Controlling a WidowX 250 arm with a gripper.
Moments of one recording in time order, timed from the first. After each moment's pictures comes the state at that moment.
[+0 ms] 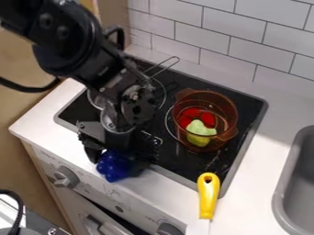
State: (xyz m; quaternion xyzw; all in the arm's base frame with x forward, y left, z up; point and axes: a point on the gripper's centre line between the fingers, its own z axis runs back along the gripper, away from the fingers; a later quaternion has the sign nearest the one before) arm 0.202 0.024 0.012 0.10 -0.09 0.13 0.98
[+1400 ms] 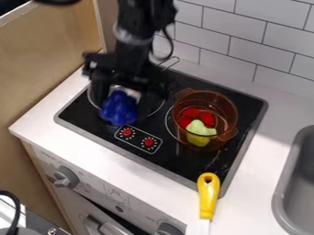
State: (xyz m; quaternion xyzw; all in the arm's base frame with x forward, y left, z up) arm 0.235 0.023 0.093 0.11 -0.02 0.14 0.98
